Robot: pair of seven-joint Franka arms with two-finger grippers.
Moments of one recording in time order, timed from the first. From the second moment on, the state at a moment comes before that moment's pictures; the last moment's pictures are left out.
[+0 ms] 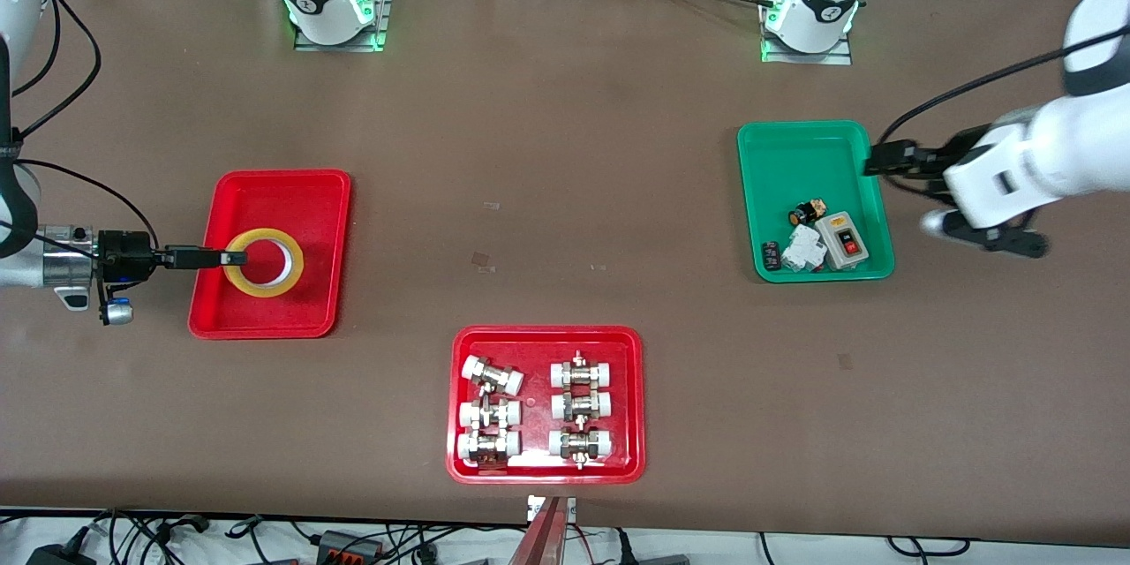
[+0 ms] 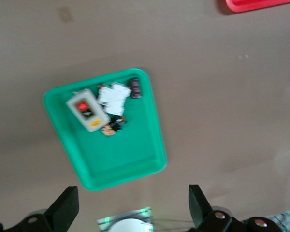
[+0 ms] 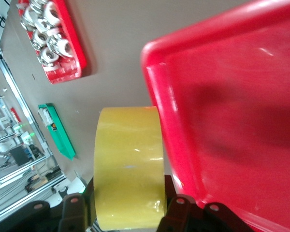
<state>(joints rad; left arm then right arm) 0.20 0.25 -0.29 -1.39 -0.09 1.36 0.09 -0.32 0.66 0.00 -1.53 0.71 1.58 -0.39</state>
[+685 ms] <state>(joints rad) -0.01 -0.06 -0.12 -1.64 0.03 1.47 0.06 -0.33 0.74 0.00 -1.54 0.62 1.58 -0.46</state>
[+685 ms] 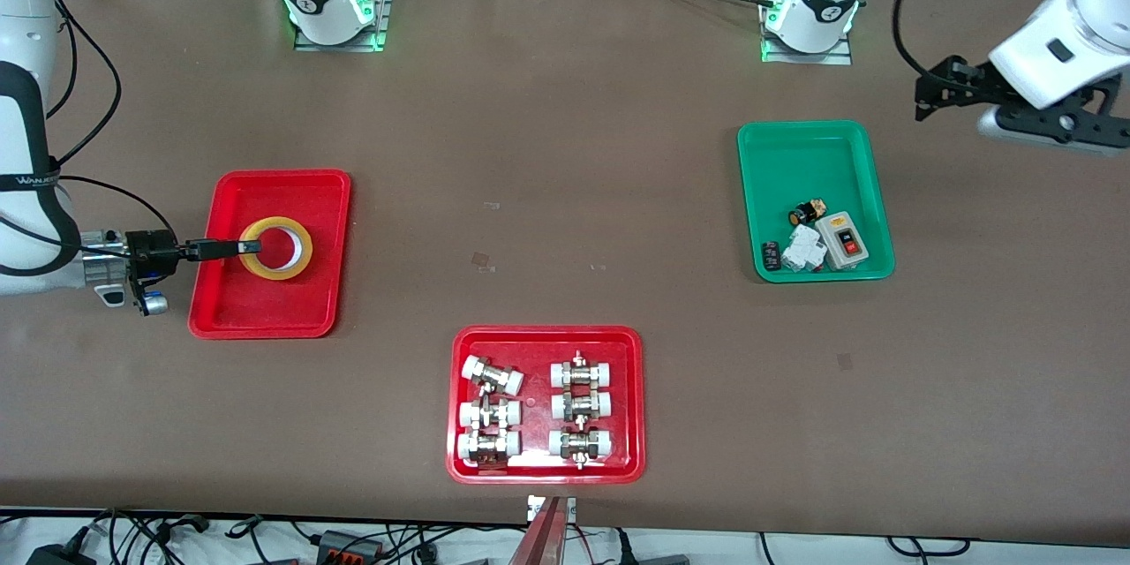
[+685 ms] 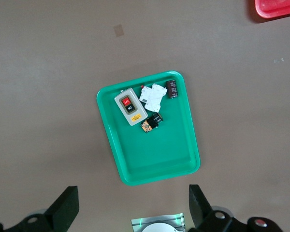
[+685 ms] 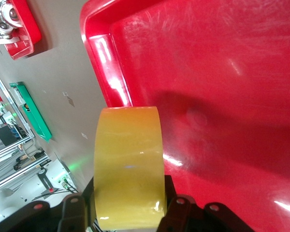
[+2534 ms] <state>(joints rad) 0.08 -0.02 -0.05 -1.56 0.00 1.53 0.02 -0.17 0.58 0.02 -1.51 0.11 1.72 -0.37</state>
